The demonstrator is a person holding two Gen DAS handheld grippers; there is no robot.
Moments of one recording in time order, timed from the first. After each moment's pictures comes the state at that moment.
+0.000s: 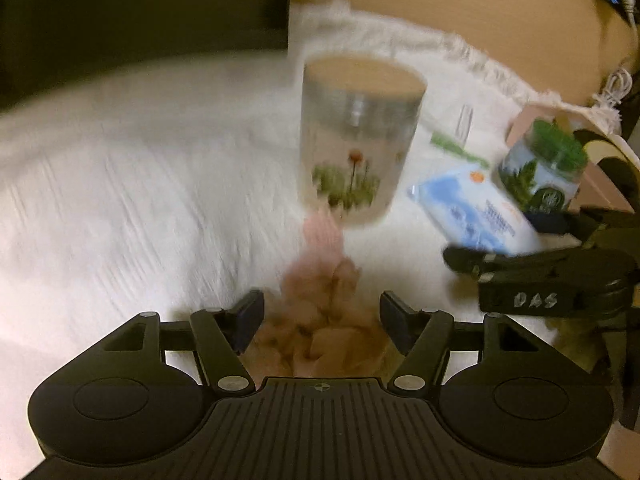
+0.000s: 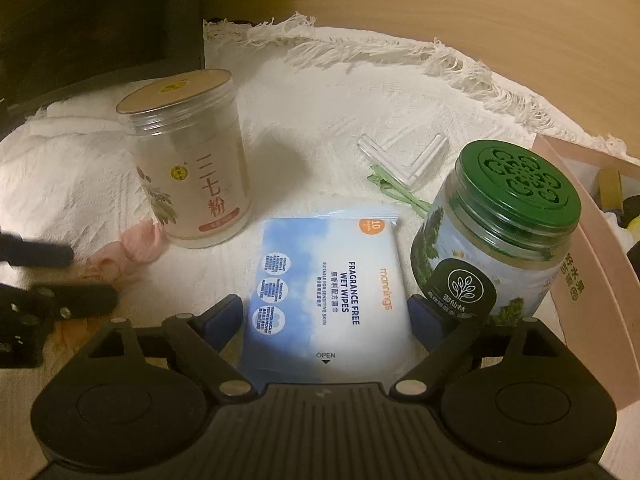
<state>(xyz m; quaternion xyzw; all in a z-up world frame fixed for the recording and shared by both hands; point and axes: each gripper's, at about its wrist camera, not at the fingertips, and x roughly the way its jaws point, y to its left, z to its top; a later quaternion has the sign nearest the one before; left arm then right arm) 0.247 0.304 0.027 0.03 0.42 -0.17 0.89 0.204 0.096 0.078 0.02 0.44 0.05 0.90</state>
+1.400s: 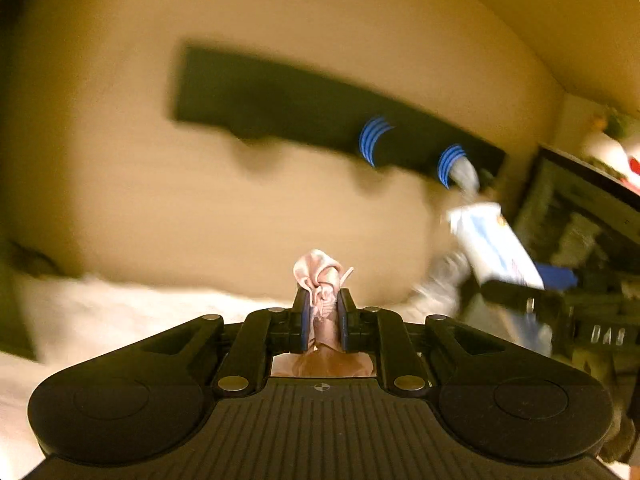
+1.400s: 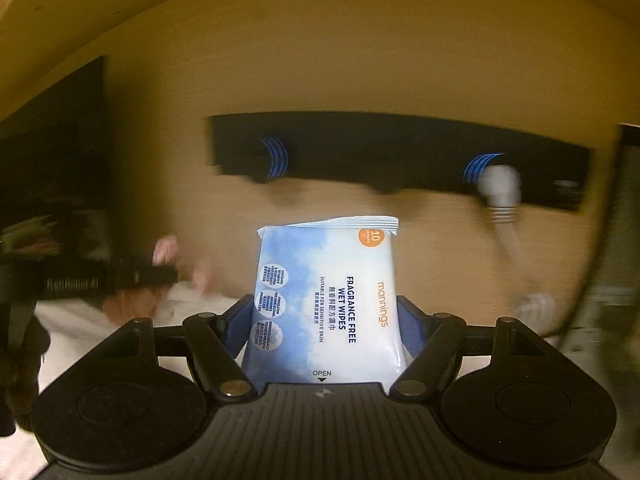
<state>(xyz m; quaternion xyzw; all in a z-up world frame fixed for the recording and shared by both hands) 0.264 0.120 0.221 -0.06 0.26 -0.35 0.90 0.161 -0.124 0.309 0.04 0.26 -0.03 0.96</state>
